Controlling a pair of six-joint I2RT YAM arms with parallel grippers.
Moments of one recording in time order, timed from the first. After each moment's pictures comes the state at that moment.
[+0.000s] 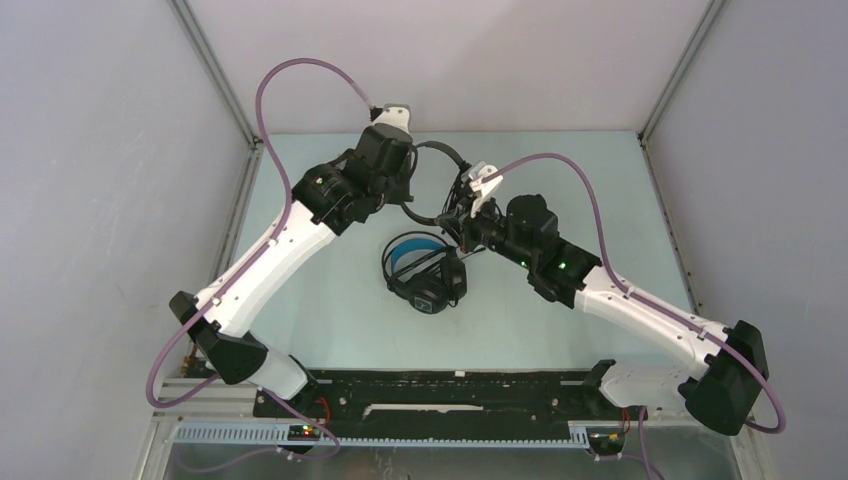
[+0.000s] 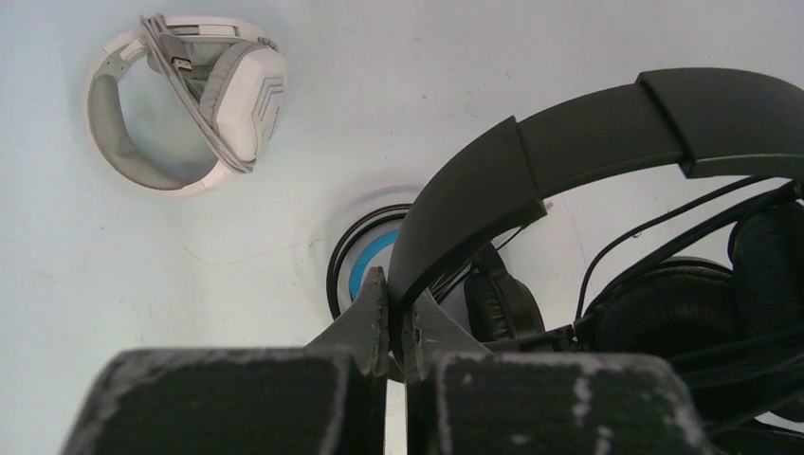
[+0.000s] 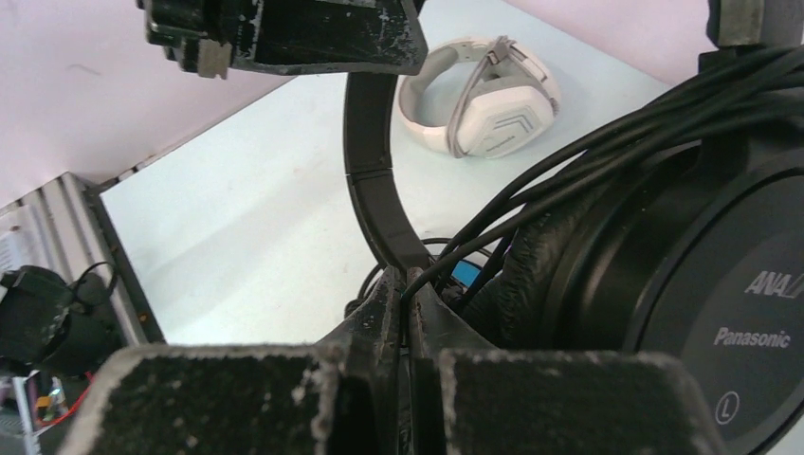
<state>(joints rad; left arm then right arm) -0.75 1.50 1.76 -0.91 -0.44 -0.38 0.82 1.21 1.00 0.08 -0.12 0.13</state>
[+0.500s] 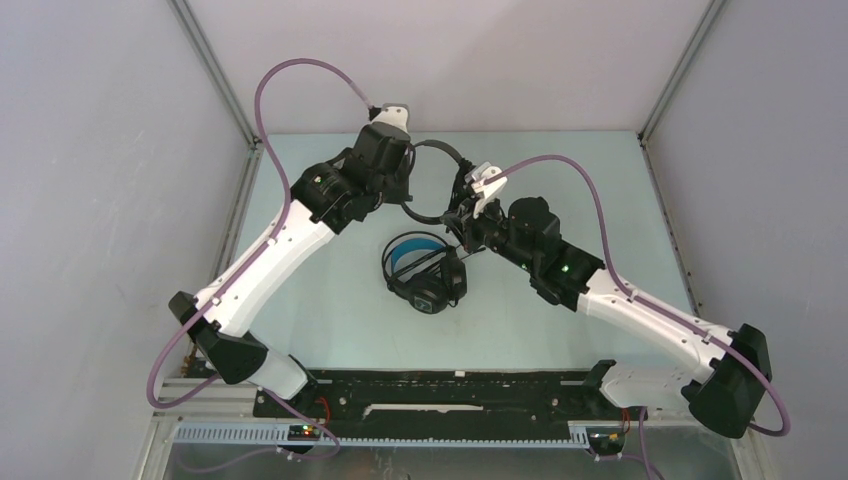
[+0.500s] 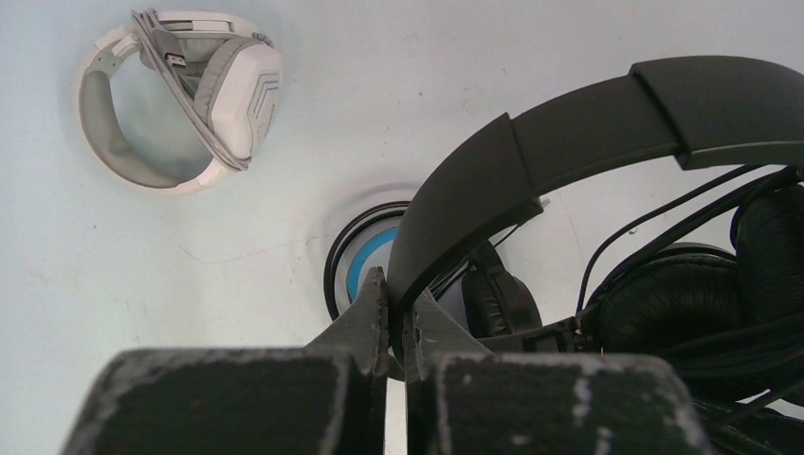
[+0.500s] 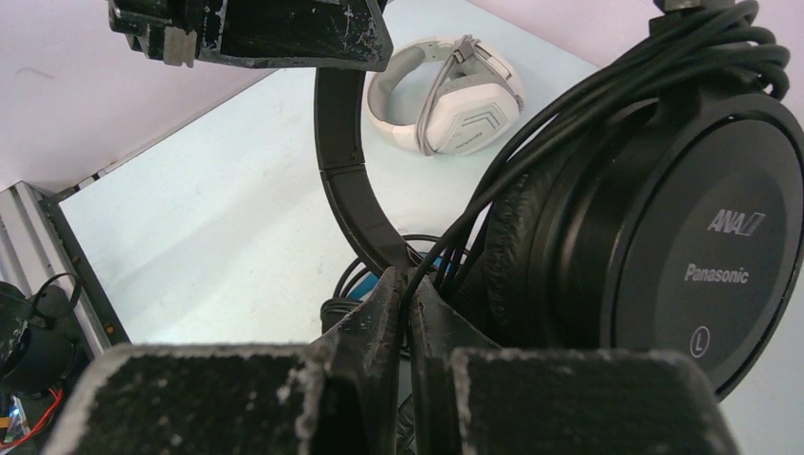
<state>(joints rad) -0.74 1.50 1.76 -0.91 -0.41 -0.38 0.84 1.19 0.98 0.07 -0.02 0.10</state>
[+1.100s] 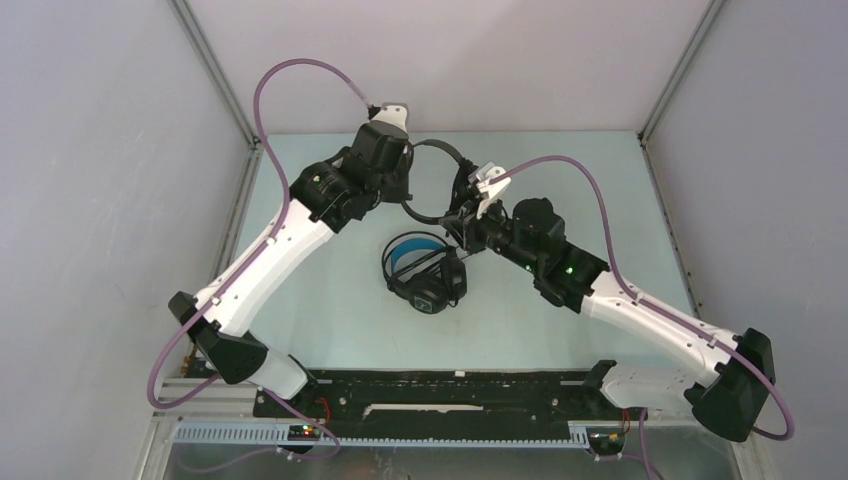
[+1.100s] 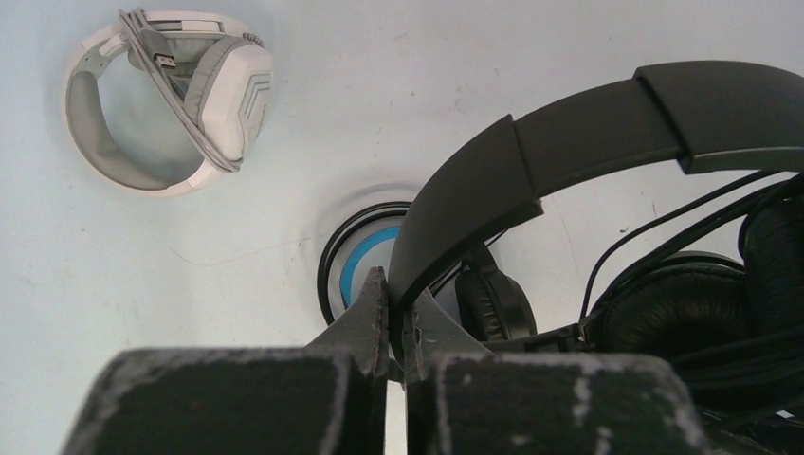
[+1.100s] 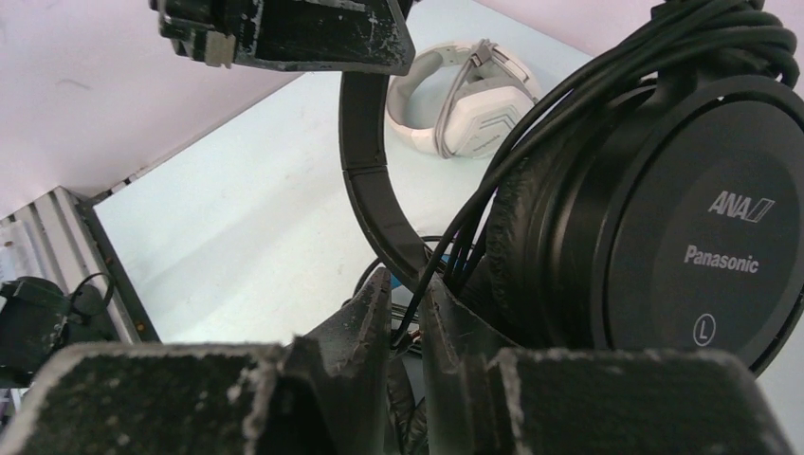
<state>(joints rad) -0.73 1.50 1.76 -0.91 -0.39 -0.39 0.84 1.17 0.98 0.06 -0.04 0.12</state>
